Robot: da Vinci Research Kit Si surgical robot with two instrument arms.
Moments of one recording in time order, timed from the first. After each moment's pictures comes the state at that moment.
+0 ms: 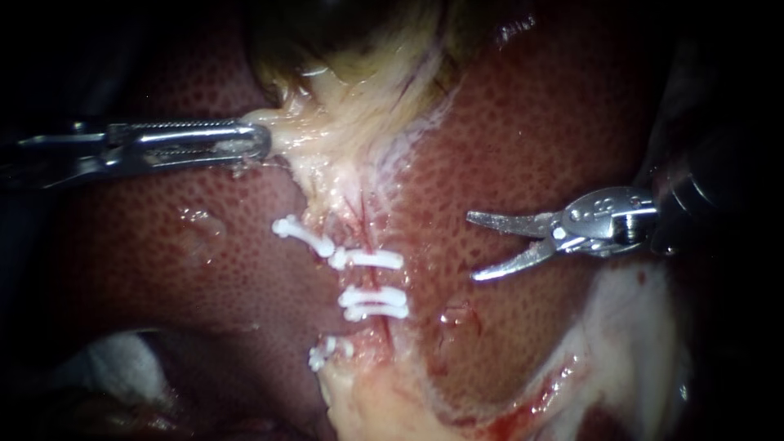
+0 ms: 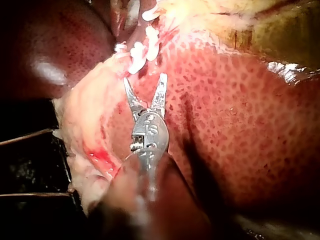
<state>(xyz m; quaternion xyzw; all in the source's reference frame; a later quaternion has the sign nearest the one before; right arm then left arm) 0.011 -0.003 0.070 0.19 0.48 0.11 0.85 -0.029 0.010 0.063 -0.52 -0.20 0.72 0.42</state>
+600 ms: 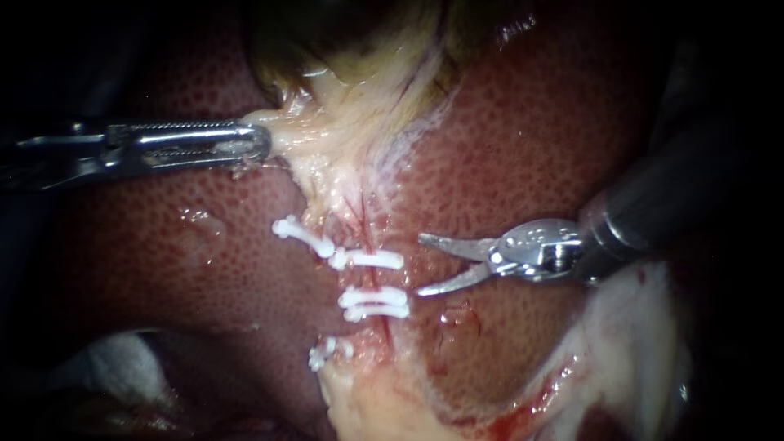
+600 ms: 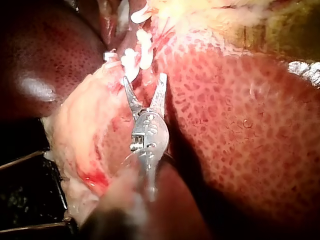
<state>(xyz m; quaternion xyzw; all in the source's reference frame) 0.016 -0.008 0.080 0.24 0.46 0.12 0.85 -0.030 0.010 0.063 -0.52 -0.20 0.72 0.42</state>
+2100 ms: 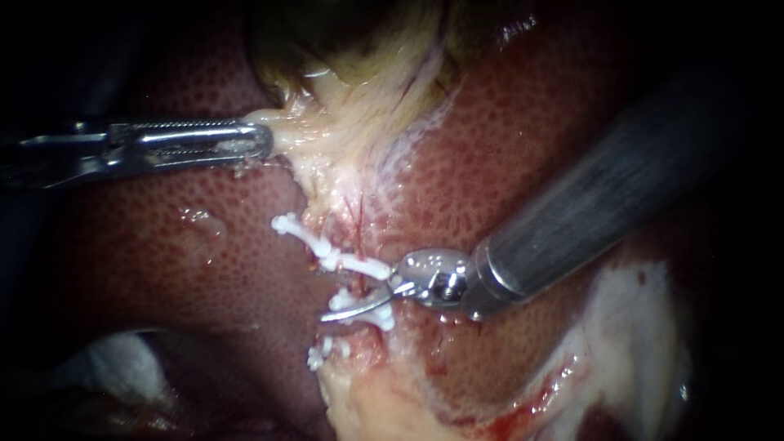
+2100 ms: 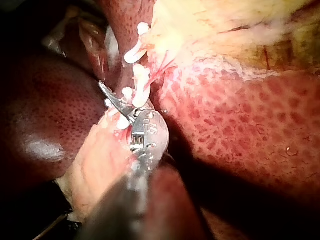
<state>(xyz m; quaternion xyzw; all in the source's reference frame) 0.026 -0.010 0.083 0.41 0.49 0.14 0.75 -0.030 0.010 0.063 -0.52 -0.20 0.72 0.42</state>
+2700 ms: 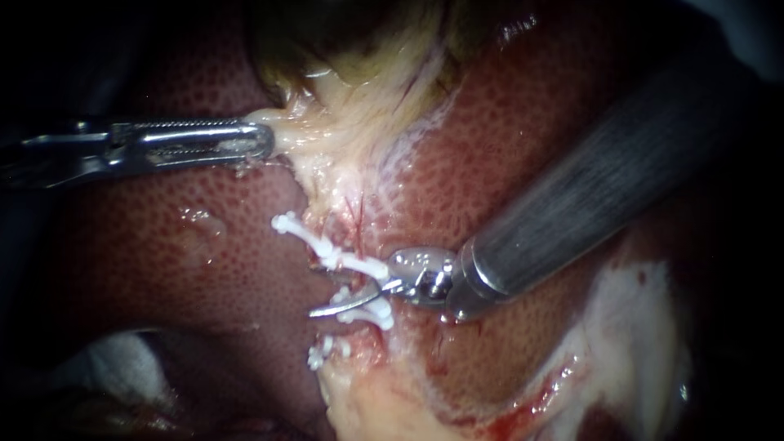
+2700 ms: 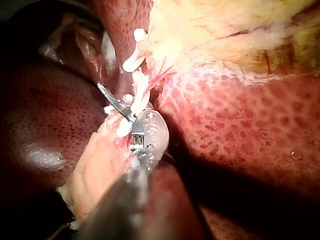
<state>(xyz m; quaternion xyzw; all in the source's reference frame) 0.027 -0.011 0.083 0.42 0.49 0.15 0.75 -0.030 0.010 0.063 -0.51 -0.20 0.72 0.42</state>
